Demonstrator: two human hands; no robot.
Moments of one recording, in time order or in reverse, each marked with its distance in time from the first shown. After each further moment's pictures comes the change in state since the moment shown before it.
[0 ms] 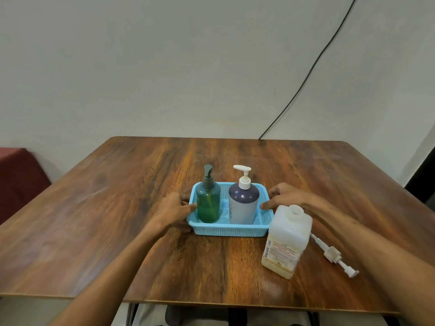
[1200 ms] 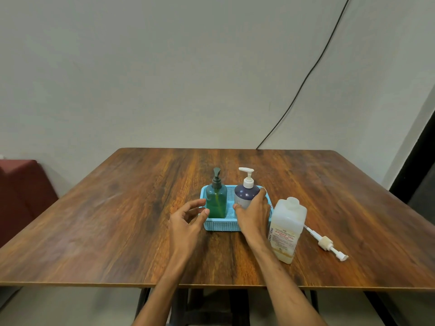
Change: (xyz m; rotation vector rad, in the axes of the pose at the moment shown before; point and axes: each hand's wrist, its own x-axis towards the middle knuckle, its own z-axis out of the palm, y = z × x) left_hand -0.088 -0.020 0.036 -0.460 0.445 0.427; right_hand -0.028 -0.062 0.149 0.316 0.869 -0.079
